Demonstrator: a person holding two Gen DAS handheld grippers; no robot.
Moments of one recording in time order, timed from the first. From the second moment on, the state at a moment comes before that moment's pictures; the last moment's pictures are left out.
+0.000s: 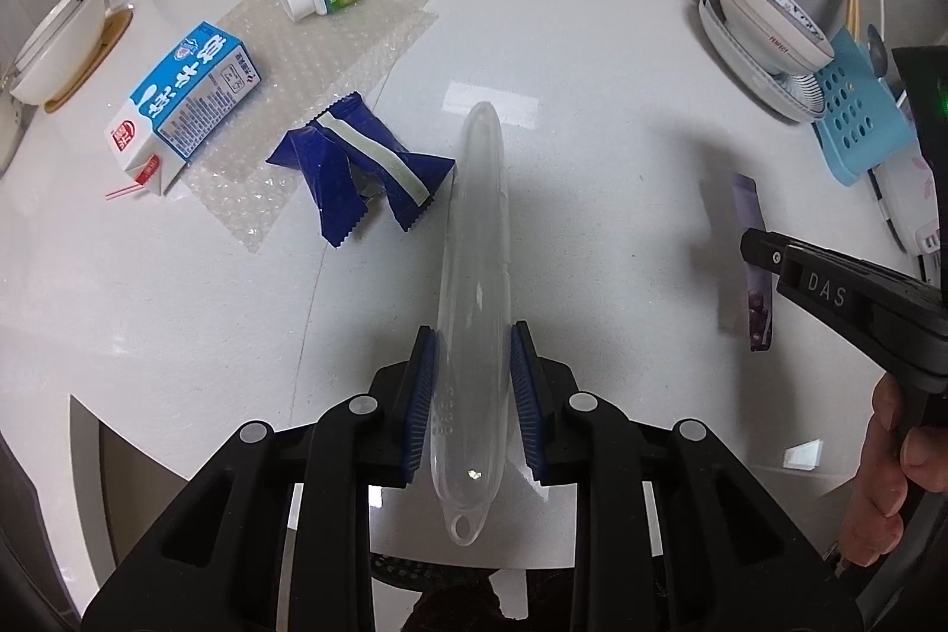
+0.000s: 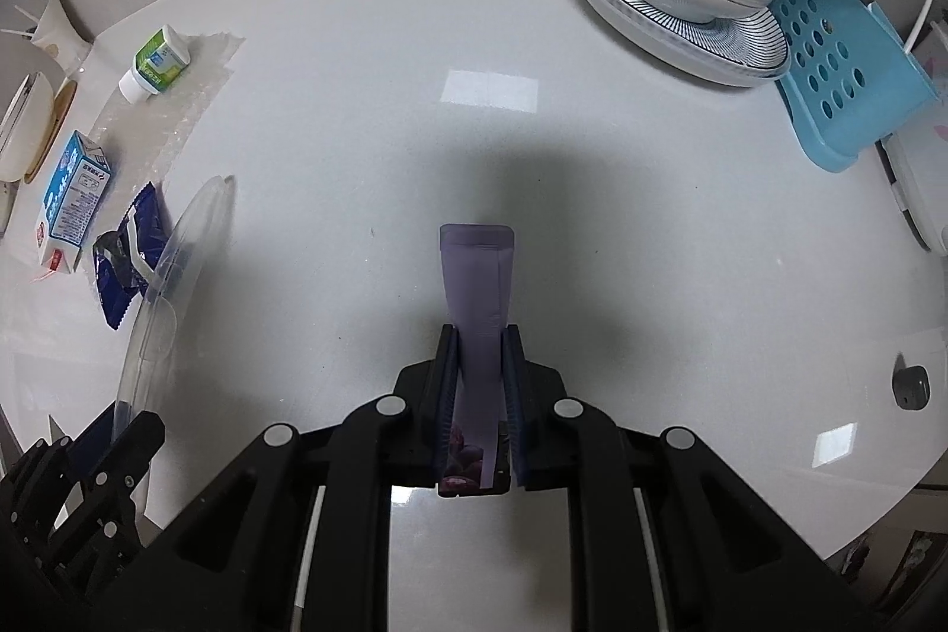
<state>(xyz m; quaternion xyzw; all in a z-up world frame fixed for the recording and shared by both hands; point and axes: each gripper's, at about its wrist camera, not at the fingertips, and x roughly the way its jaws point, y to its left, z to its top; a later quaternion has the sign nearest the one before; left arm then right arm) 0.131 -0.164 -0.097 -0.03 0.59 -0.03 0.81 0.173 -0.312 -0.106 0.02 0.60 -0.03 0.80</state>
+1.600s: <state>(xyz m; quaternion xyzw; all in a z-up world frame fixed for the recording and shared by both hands) -0.015 -0.098 -0.006 -0.06 0.52 -0.06 0.85 0.026 -0.250 -0.040 -0.02 0.51 0.02 0.86</state>
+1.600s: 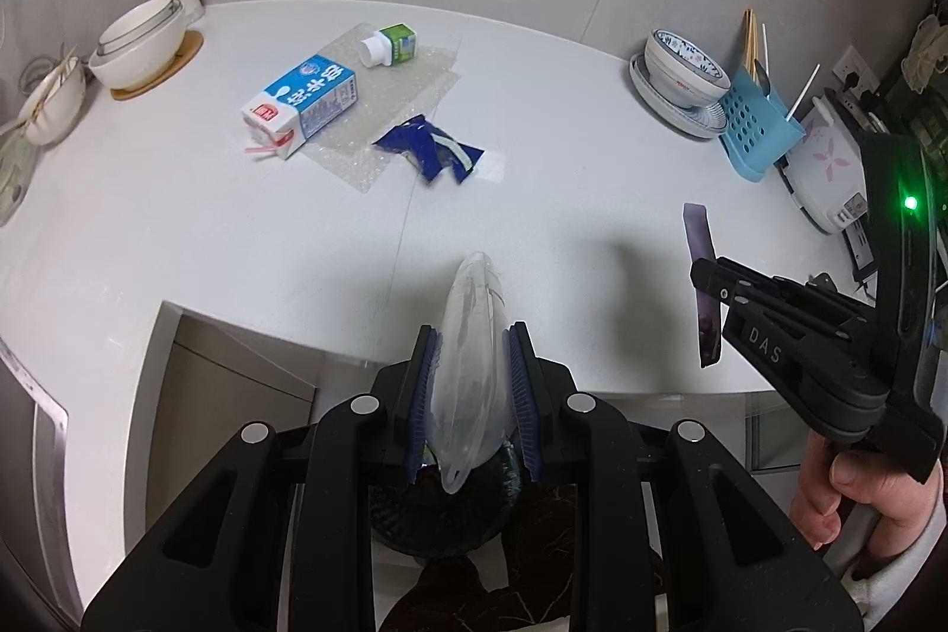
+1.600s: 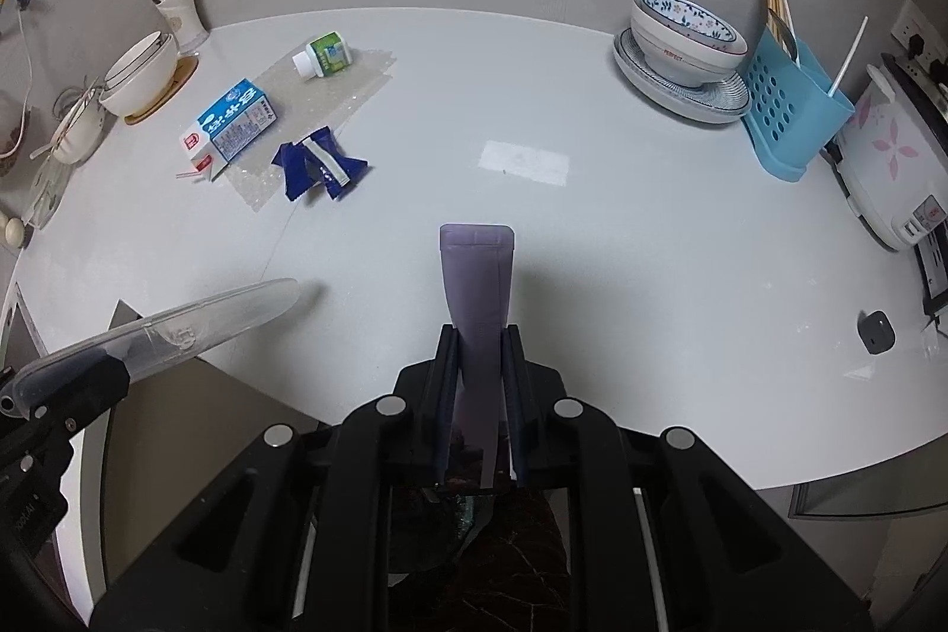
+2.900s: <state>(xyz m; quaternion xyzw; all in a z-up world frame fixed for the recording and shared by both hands) -0.121 -0.026 -0.081 -0.09 0.57 -0.01 0.82 -0.056 -0.188 -0.109 -0.05 0.55 0.11 0.82</state>
